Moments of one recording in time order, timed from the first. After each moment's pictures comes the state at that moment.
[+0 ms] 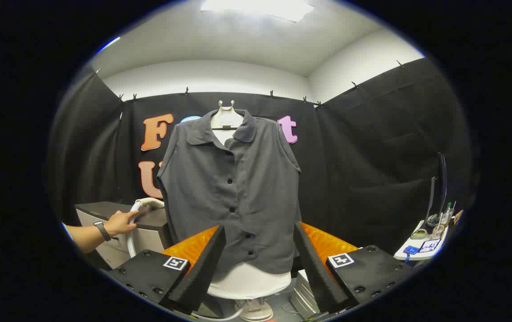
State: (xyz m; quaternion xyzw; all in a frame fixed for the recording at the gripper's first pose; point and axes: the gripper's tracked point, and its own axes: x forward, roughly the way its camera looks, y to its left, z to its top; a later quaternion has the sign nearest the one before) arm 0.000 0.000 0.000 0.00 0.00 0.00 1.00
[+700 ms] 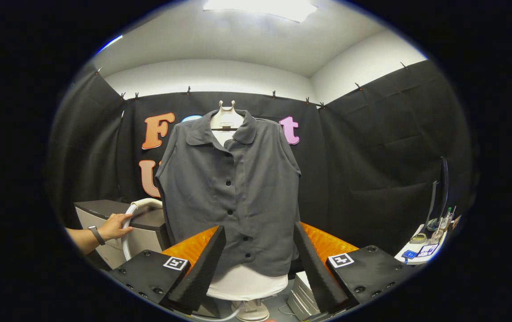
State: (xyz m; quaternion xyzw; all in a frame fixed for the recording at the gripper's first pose) arm 0.013 -0.008 0.006 -0.02 0.01 0.02 1.00
